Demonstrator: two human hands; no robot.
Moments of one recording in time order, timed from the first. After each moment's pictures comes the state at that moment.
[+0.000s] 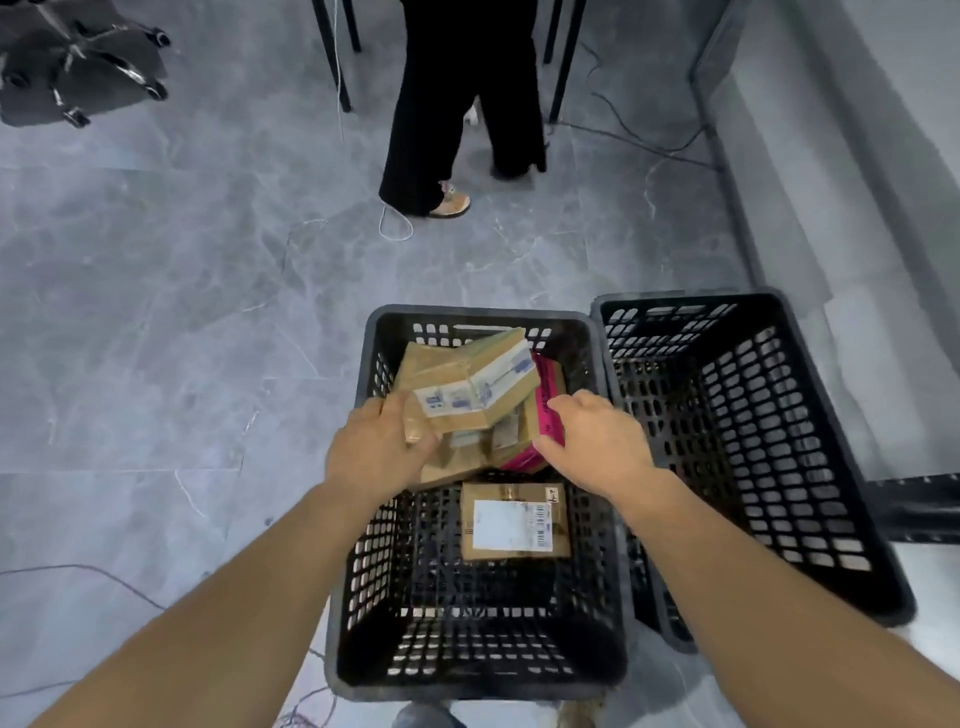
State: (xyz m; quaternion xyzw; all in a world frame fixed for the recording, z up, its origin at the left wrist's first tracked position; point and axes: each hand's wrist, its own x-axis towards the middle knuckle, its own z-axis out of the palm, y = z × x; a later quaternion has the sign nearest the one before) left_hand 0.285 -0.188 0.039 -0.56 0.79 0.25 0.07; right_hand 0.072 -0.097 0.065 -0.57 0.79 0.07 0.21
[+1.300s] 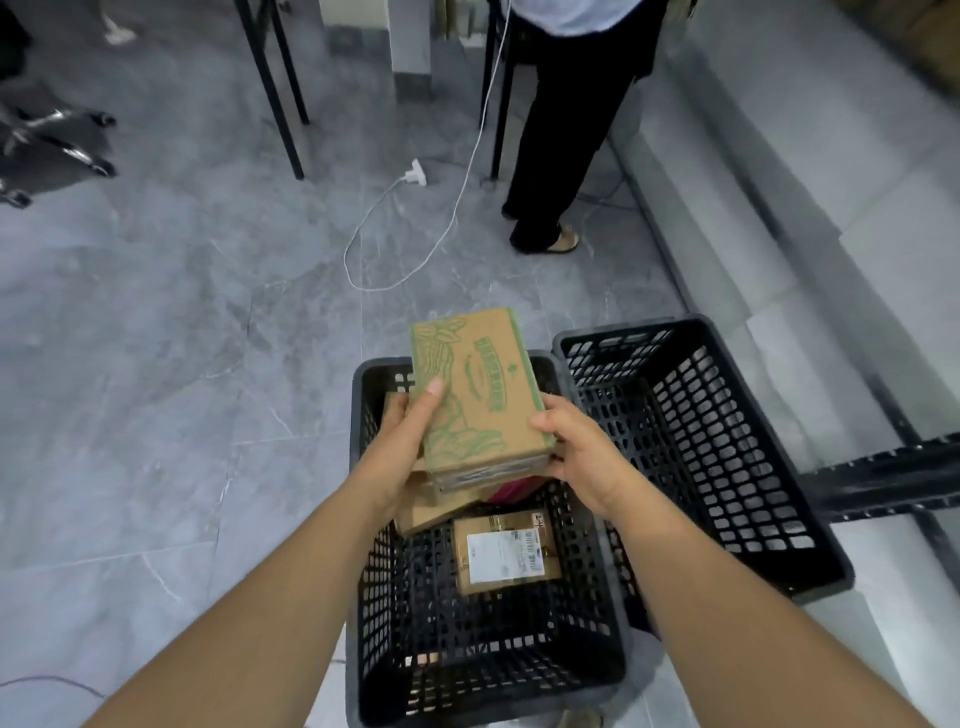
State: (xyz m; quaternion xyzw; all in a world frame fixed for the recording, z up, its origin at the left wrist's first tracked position) left_hand 0.273 -0.198 0.113 -0.49 0.47 0.73 -0.11; right_hand 0.097 -0.090 0.118 -0.19 0.65 -0.48 0.56
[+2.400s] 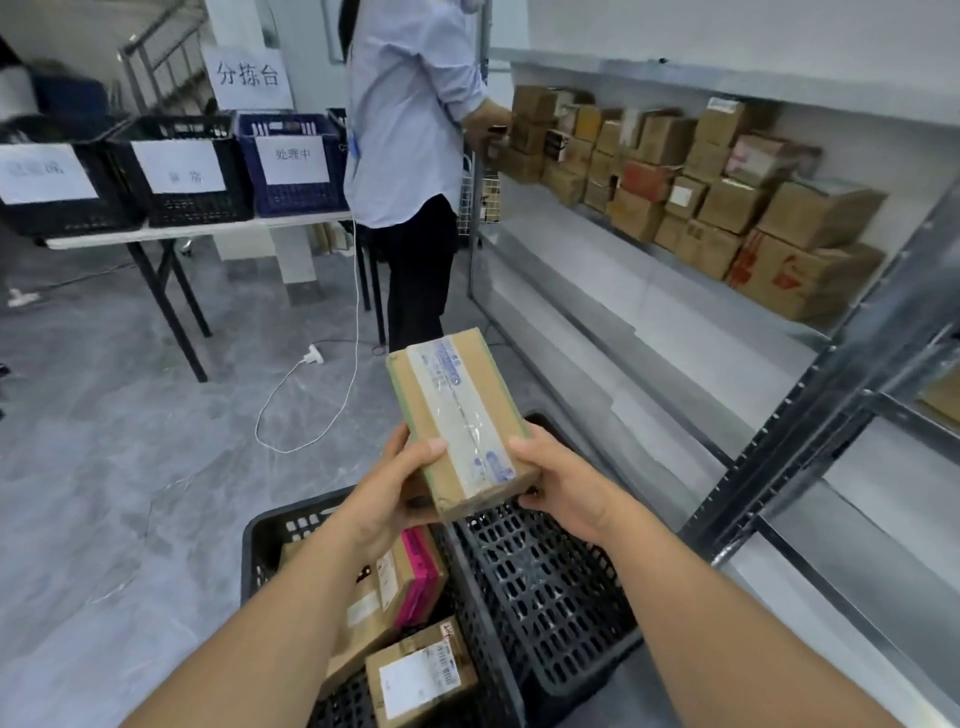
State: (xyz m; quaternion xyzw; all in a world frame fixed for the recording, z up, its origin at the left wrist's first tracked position) left_hand 0.177 -0.083 0.250 -0.26 0.54 0.79 -0.12; right_hand 0.031 0.058 0.257 -0.27 0.64 -0.54 0.47
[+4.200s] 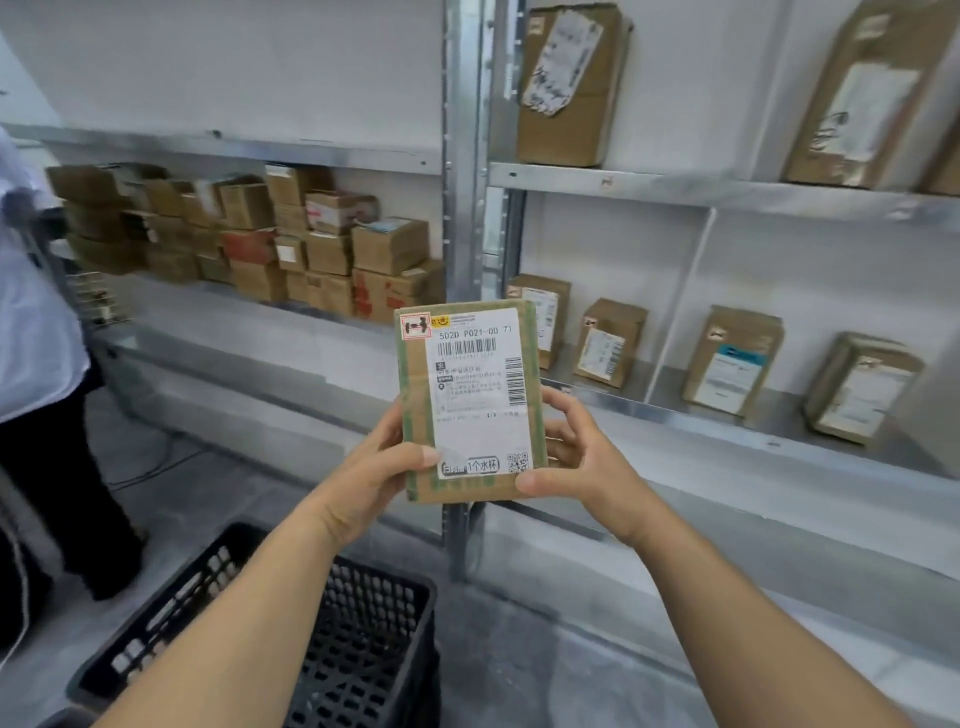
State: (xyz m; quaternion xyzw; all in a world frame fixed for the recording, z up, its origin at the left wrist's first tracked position) left_hand -0.029 0.152 0.342 0.18 0.65 0.73 0.12; right_hand -0.013 0.389 0.354 -0.16 0.73 -0.66 0.06
